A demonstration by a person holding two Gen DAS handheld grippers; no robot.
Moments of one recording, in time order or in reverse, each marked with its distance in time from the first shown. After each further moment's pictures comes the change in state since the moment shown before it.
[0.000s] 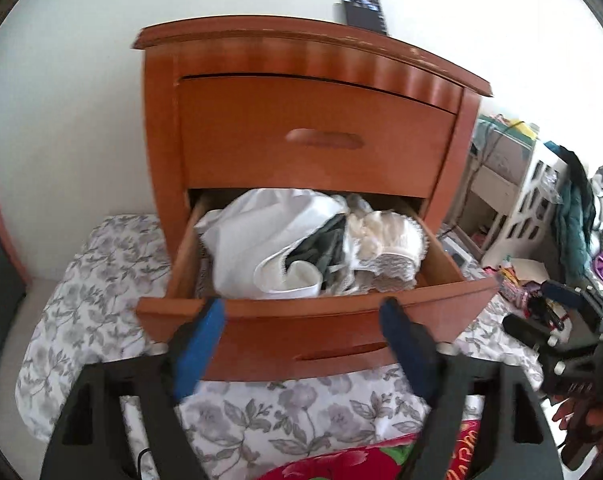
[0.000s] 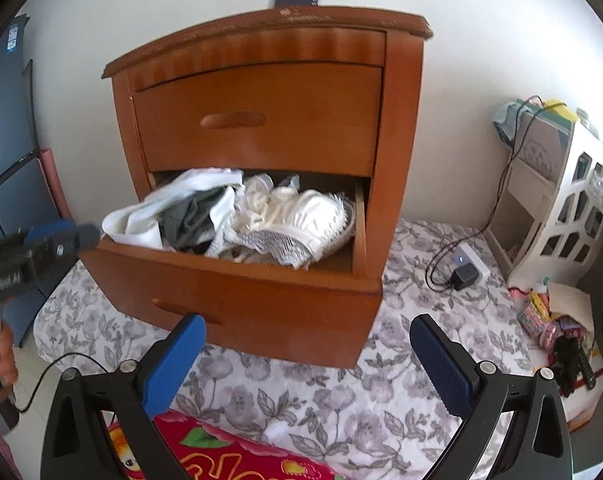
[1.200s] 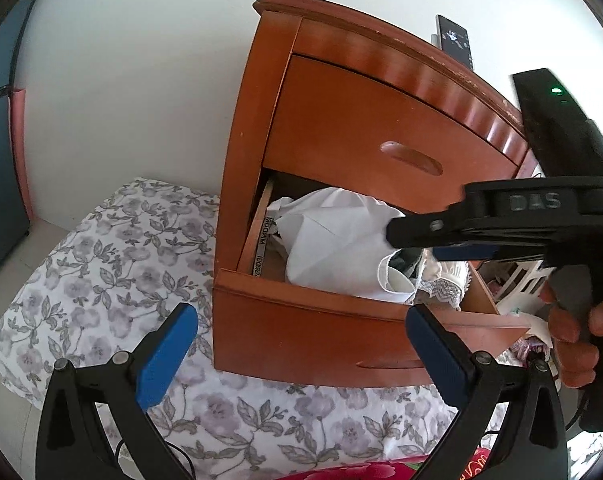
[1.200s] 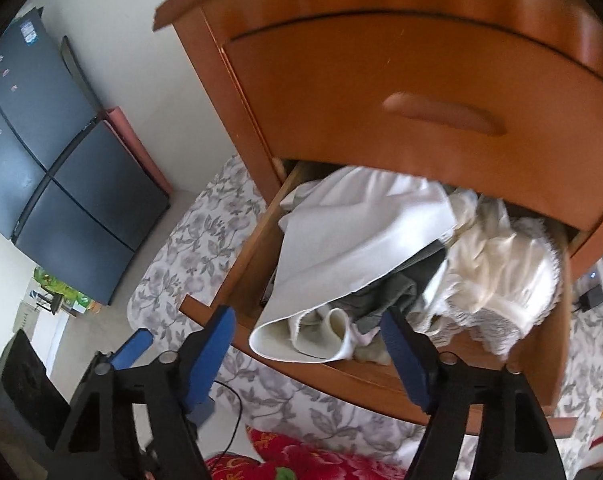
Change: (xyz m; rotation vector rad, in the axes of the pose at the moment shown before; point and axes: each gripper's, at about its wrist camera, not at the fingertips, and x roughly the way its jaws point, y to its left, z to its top) left arm 0.007 0.076 -0.024 -0.226 -0.042 0.003; right arm 0.111 0.145 0.115 -0.038 0.357 0.382
